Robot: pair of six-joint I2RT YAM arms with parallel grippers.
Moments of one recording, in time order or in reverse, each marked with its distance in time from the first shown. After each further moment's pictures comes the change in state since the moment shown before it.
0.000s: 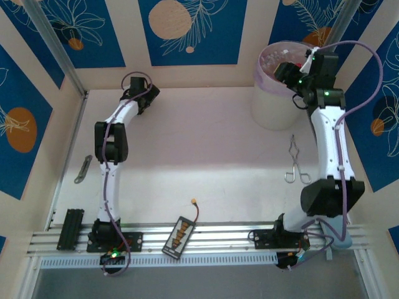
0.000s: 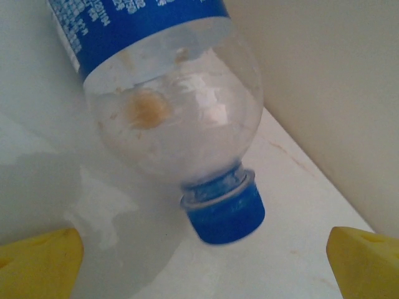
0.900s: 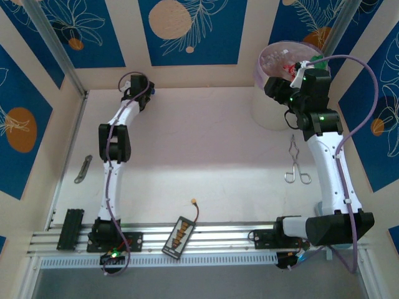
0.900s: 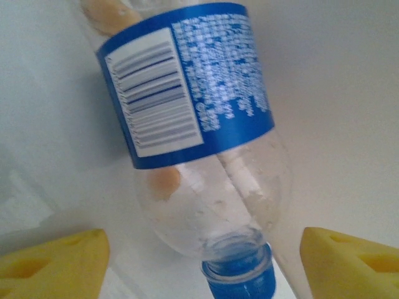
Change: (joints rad) left arm 0.010 0.137 0.180 0.069 -0.075 -0.268; right arm 0.121 -0.231 -0.219 0.058 0.089 -0.053
